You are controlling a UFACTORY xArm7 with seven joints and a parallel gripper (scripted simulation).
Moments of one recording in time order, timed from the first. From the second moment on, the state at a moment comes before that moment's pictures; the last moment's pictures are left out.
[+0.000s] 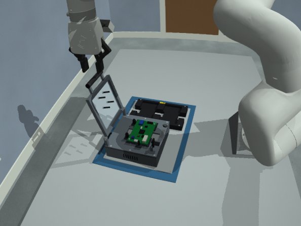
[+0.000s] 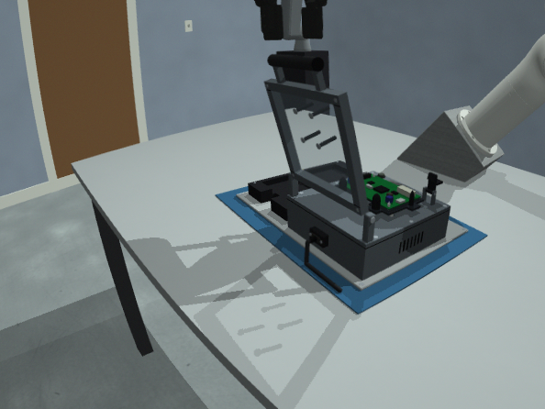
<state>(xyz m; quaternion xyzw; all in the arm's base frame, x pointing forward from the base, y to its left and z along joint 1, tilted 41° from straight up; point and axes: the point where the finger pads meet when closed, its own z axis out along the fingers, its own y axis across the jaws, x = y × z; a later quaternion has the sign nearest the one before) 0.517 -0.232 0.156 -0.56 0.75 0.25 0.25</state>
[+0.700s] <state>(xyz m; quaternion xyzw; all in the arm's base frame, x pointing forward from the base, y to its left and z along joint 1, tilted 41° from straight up) 0.518 -0.228 0.150 -0.56 0.75 0.25 0.25</state>
